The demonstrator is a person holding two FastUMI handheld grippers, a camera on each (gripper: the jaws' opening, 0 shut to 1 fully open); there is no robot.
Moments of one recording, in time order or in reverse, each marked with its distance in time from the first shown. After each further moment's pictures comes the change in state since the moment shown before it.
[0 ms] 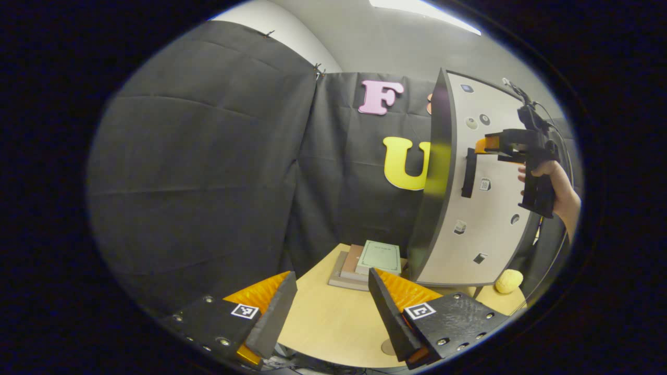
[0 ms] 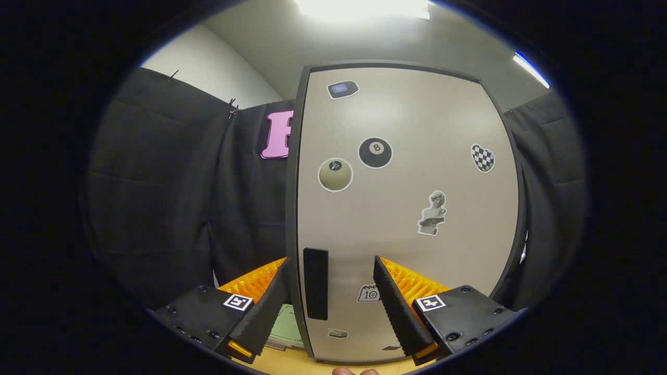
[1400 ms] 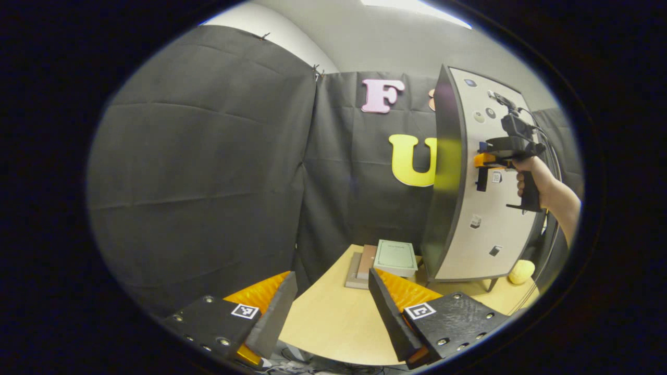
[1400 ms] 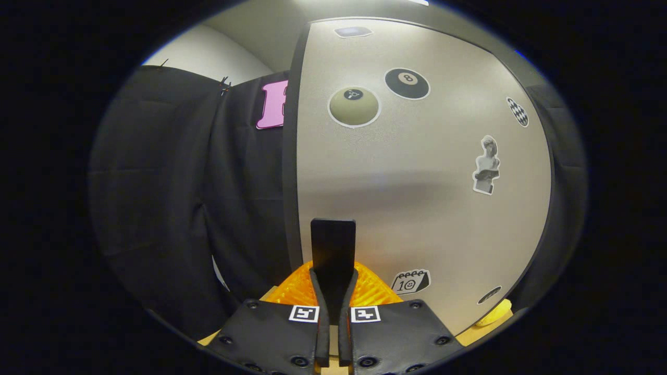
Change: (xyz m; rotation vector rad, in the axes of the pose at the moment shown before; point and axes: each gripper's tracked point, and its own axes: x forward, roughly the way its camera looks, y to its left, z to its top) left arm 0.011 0.028 0.006 0.059 -0.013 0.001; right arm 0.049 0.019 -0.050 0.038 0.151 0.038
